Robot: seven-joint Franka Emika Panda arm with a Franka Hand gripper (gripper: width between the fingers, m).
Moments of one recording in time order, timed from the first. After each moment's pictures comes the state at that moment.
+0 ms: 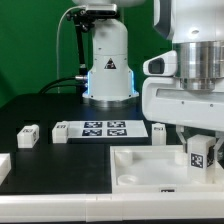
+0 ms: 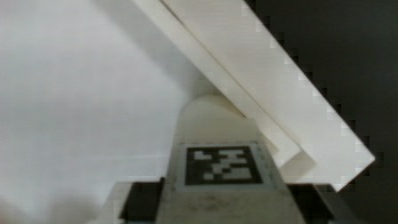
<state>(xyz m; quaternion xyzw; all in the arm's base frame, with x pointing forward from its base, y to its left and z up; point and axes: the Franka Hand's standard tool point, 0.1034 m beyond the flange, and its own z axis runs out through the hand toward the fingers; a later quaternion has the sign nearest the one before) 0.609 0.122 0.065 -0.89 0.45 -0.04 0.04</state>
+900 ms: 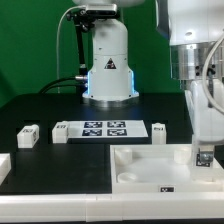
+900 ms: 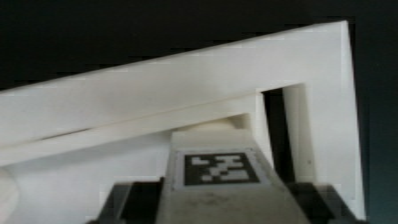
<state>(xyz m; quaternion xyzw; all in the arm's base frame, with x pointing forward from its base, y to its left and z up) 0.608 0.126 0.064 -0.59 0.80 0.00 0.07</state>
